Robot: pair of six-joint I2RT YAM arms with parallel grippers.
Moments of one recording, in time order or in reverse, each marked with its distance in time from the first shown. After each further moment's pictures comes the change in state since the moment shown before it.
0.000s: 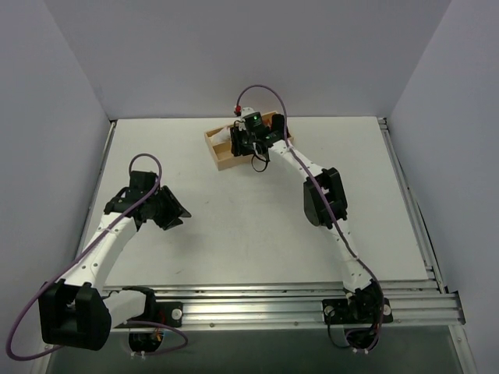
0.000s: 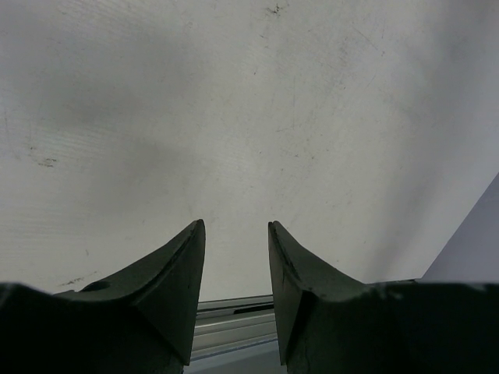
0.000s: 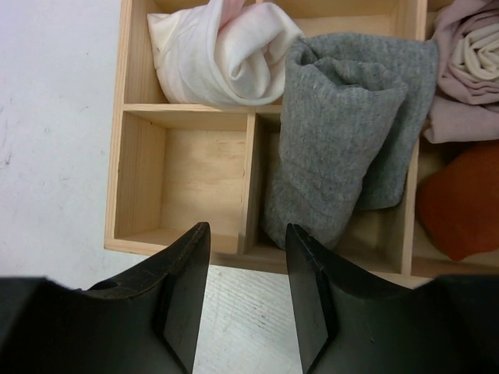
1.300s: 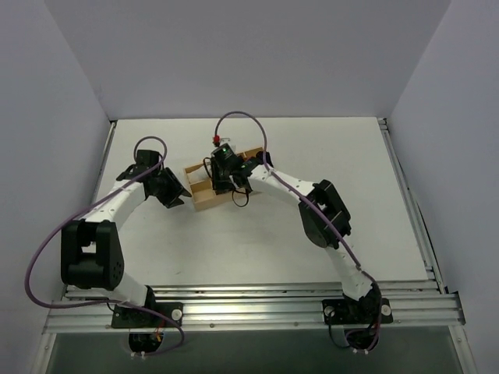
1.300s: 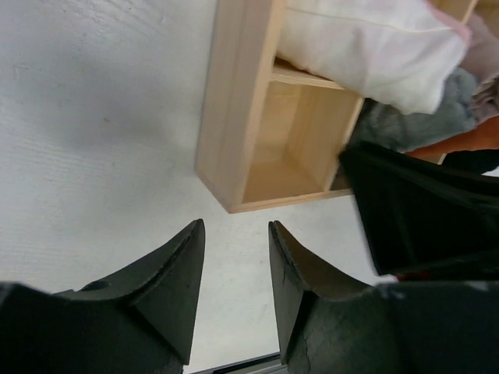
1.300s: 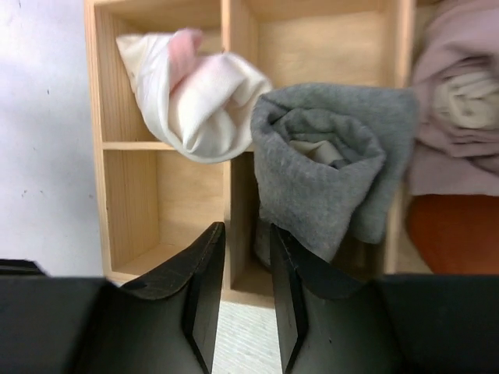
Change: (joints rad) left arm 0.072 0.371 0.192 0.170 0.019 0.019; right arm 0.277 -0.243 -0.394 -0.006 0.176 0.327
